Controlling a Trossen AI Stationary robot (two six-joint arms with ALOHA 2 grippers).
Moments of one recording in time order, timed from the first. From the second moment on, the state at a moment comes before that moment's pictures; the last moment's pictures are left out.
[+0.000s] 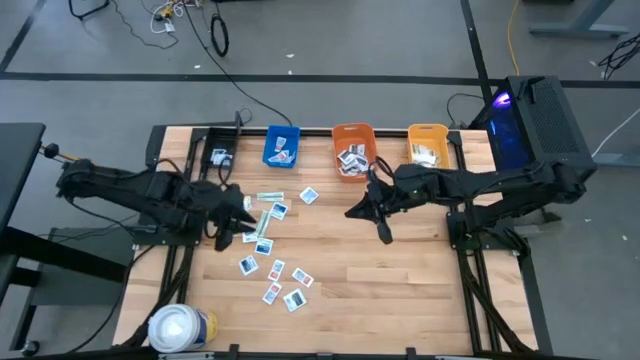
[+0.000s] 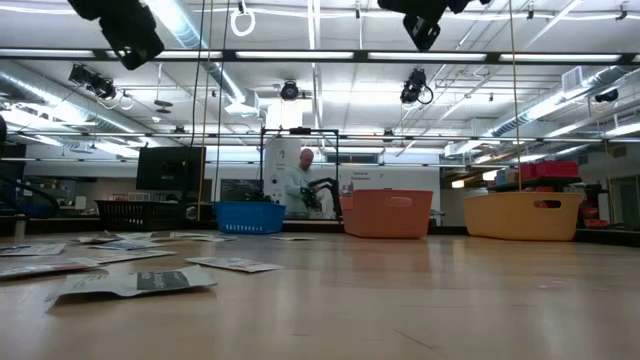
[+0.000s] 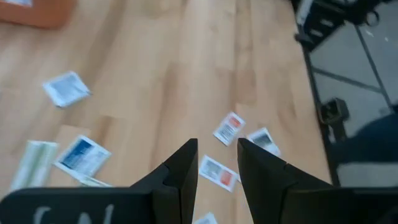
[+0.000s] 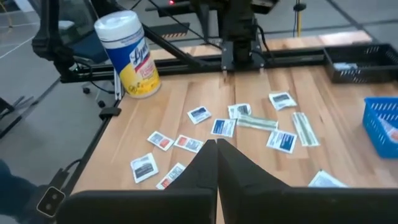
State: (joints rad) left arm -0.19 0.81 0.80 -0.63 -0.02 -0.39; right arm 0.04 1.22 0.98 -0.15 -0.15 0.10
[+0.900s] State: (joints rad) left arm -0.48 1.12 0.75 -0.72 -0.03 -0.23; right arm 0.06 1.26 0.98 -0.08 -0.14 0.12
